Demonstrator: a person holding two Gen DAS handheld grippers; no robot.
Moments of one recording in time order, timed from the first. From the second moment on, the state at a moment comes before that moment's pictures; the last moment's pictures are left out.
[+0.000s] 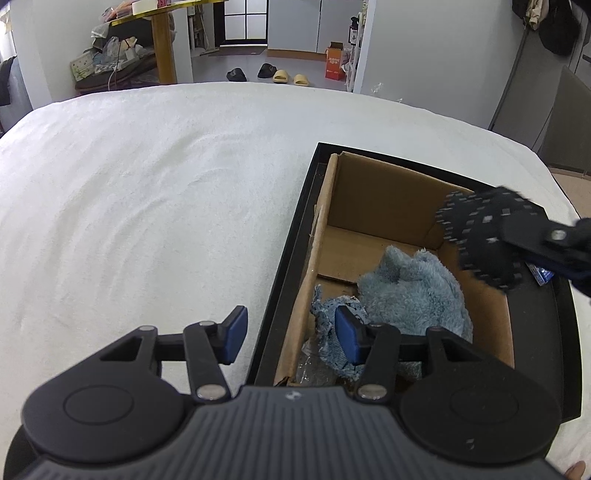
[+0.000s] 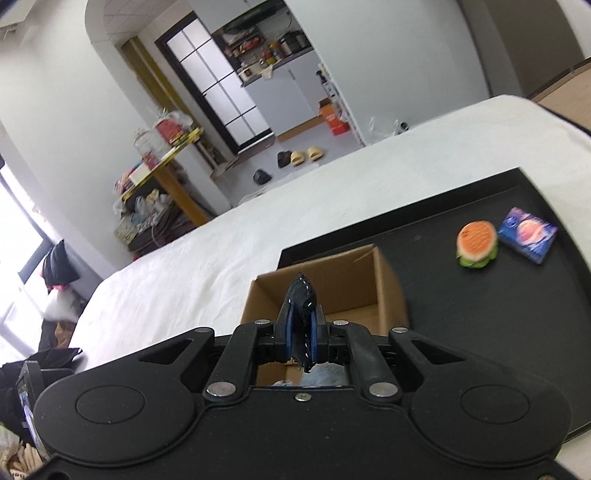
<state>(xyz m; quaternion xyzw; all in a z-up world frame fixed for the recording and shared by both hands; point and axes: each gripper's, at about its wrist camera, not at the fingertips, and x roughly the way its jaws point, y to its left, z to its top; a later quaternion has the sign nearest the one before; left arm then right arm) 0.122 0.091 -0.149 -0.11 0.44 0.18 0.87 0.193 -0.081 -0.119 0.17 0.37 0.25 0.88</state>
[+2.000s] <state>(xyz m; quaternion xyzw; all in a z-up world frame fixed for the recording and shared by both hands) 0.140 0.073 -0.124 -0.07 0.43 0.22 0.87 0.225 -0.147 -0.123 0.02 0.37 0.21 0.90</state>
